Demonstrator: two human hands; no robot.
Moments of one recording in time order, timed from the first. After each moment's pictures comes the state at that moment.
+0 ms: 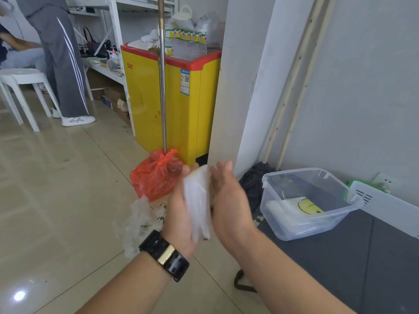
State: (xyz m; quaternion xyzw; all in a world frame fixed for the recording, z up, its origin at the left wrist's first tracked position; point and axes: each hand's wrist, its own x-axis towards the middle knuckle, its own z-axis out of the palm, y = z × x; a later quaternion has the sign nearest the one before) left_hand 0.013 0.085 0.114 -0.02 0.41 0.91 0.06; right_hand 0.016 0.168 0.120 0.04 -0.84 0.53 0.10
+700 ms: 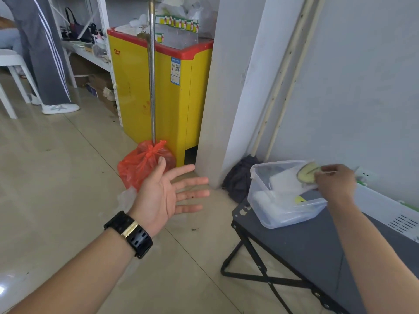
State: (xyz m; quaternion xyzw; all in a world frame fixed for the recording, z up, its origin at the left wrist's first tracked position) left_hand -0.003 0.037 0.095 0.03 0.48 0.85 0.20; right_hand -0.028 0.404 0.113 -0.34 -0.82 0.38 0.26
